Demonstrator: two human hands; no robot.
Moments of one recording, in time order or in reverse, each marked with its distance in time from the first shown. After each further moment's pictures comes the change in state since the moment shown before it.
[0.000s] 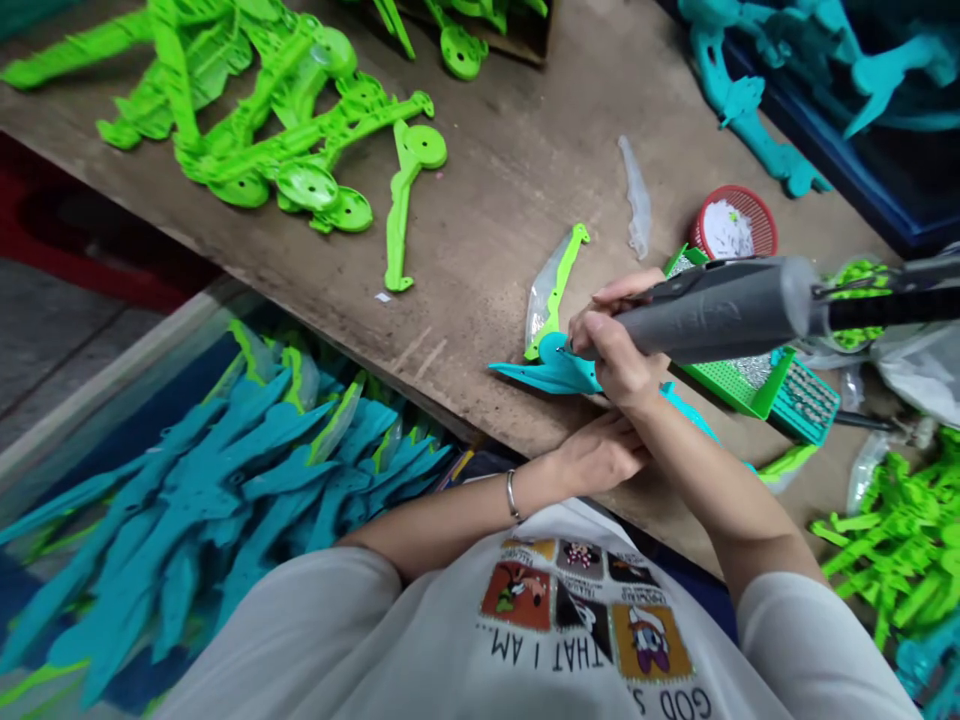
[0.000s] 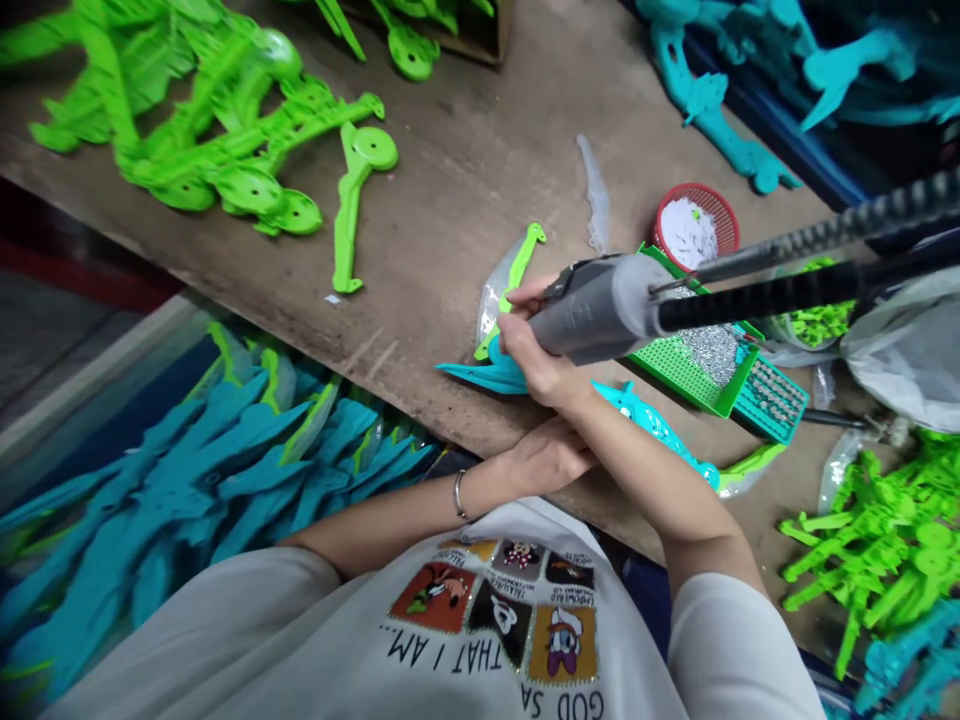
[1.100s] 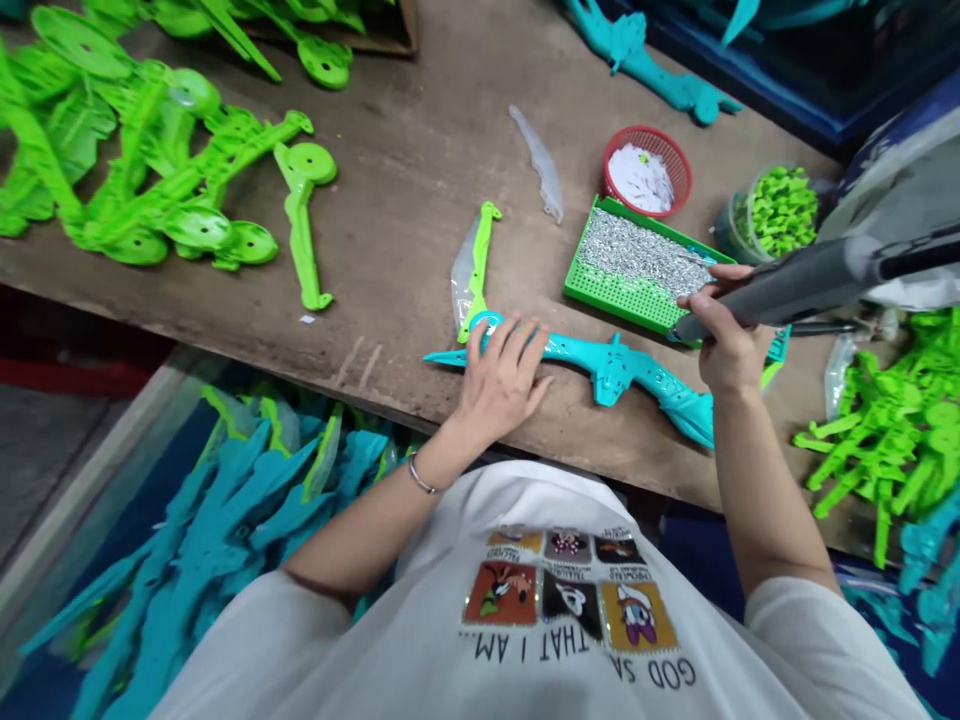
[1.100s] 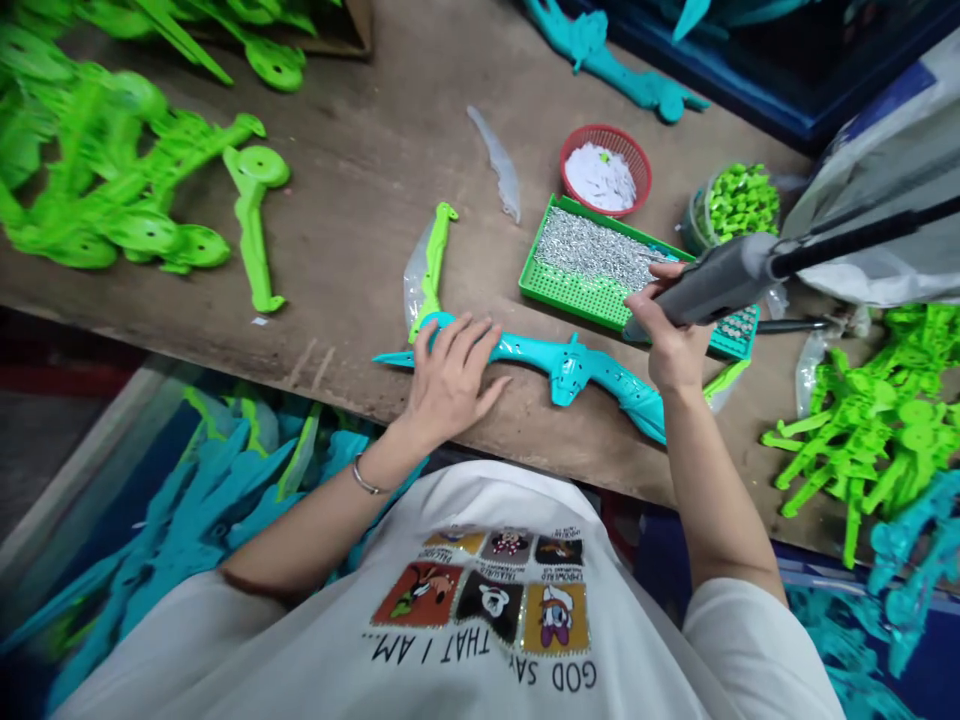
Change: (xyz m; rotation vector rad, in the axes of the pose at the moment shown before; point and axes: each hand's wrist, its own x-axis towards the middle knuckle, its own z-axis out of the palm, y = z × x) left_hand -0.013 -0.035 -0.079 0.261 0.007 -0.370; right_hand -0.062 -0.055 -0.186 -0.443 0.461 0.022
